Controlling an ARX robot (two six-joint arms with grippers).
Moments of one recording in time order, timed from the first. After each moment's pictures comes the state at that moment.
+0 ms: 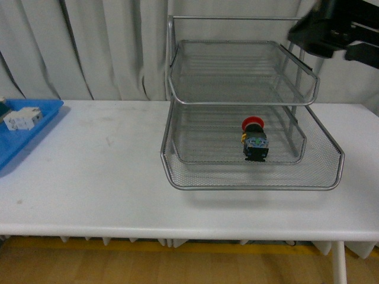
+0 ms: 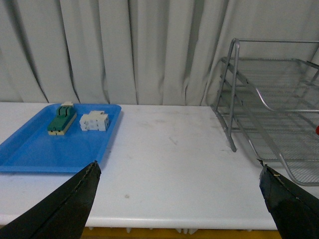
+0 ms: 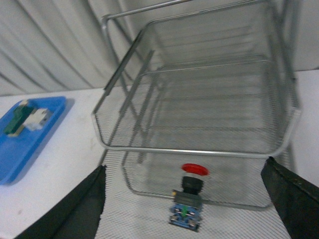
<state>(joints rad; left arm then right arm) 0.00 0.01 0.01 0.00 0.00 0.00 0.22 1.55 0.87 0.40 -0.13 0.24</state>
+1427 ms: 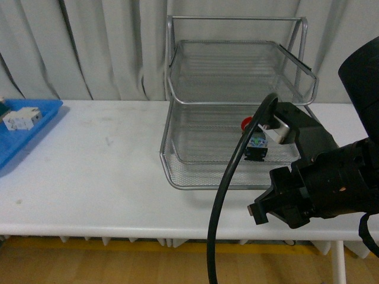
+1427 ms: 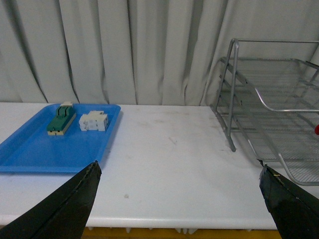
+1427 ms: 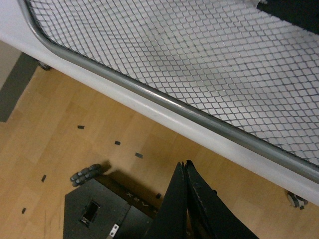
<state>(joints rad) 0.00 0.01 0.01 0.00 0.00 0.00 0.30 1.82 0.89 0.00 -0.30 -0.06</state>
